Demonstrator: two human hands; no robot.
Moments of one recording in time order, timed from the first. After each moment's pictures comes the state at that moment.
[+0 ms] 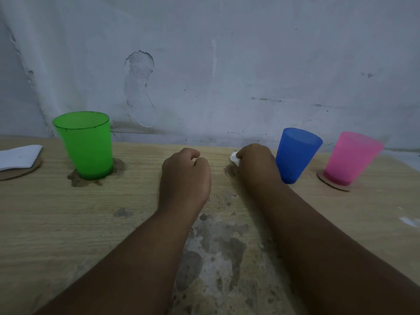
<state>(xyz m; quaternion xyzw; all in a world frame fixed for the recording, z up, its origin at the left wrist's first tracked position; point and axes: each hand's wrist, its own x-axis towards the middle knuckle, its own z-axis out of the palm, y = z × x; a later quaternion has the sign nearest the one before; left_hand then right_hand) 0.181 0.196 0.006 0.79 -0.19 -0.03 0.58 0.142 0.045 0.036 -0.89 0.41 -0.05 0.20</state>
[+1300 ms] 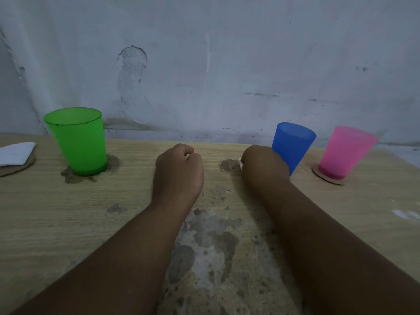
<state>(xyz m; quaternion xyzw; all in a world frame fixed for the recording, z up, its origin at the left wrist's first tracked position) 0.179 0.196 0.007 0.80 -0.19 -0.01 0.58 0.113 0.045 0.013 -0.91 0.39 -0.14 0.01</state>
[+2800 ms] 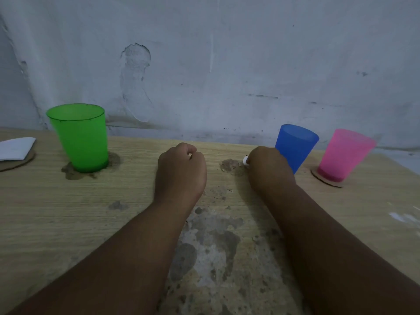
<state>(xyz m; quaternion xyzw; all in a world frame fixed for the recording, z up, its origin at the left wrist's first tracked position) 0.183 0.194 0.002 0.79 -0.19 -0.04 0.59 0.100 0.053 0.025 -0.93 0.37 -0.08 0.01</state>
